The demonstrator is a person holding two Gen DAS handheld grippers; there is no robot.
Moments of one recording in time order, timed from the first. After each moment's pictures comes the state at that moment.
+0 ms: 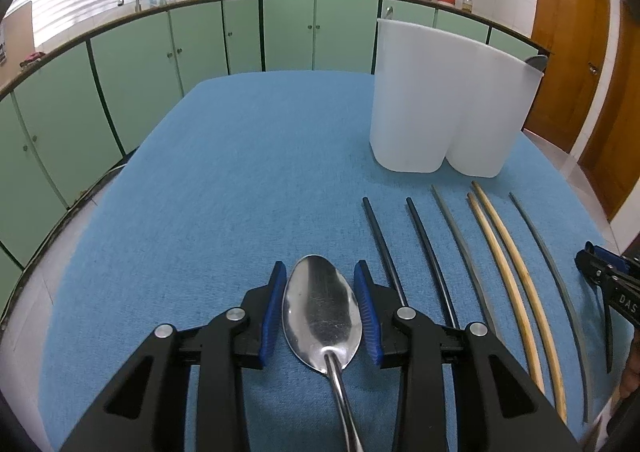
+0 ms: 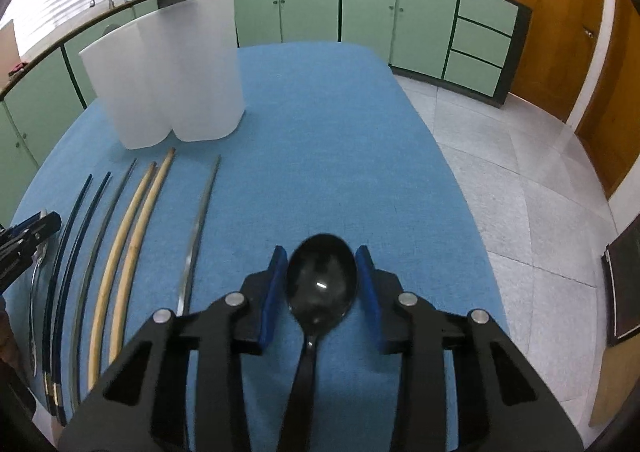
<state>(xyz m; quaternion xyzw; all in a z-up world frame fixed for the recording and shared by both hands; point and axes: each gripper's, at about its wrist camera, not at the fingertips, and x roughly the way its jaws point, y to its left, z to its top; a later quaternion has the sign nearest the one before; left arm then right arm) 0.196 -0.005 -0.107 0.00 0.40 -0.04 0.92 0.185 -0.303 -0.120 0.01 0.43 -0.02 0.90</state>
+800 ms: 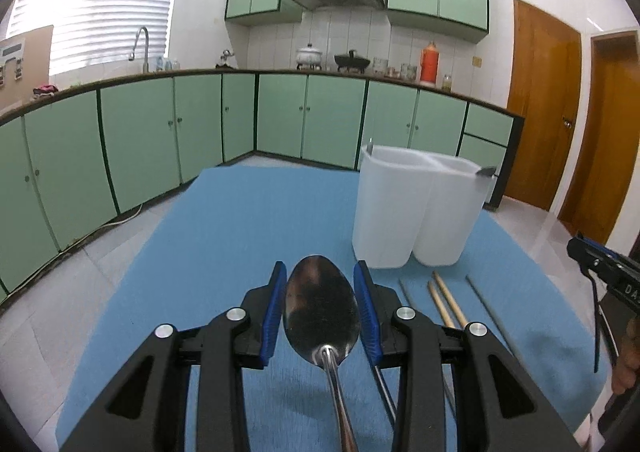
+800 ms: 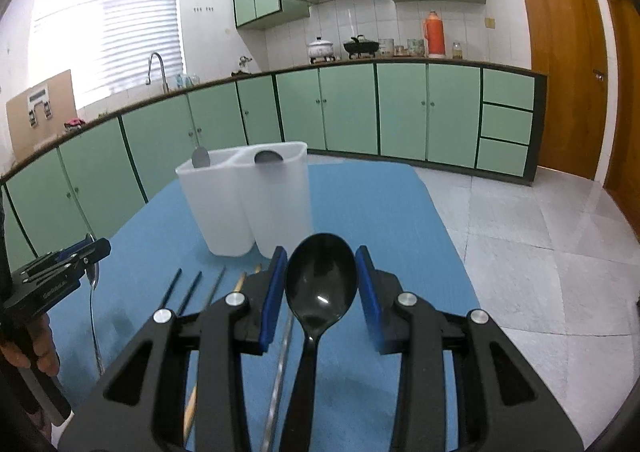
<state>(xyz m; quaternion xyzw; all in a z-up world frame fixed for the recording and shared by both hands) 0.169 0.009 -0.049 -0.03 0.25 -0.06 0.97 0.142 -0.303 -0.040 0.04 0.24 0.06 0.97</state>
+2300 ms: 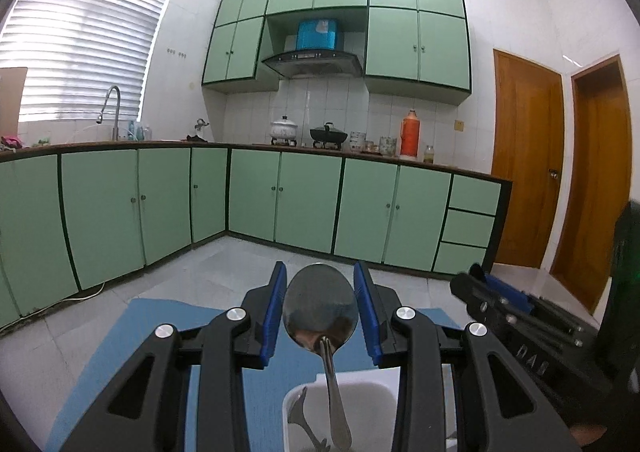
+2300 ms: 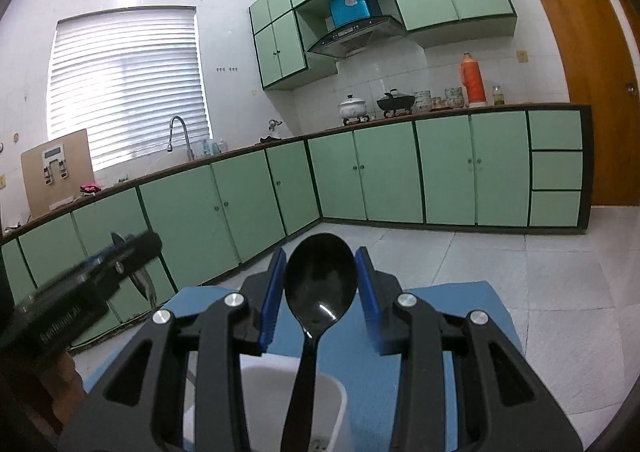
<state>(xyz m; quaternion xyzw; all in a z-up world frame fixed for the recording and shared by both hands) 0.333 -0.062 0.017 -0.04 0.12 -0.09 0.99 0.340 -0.289 0.003 0.09 0.13 0.12 0.98</state>
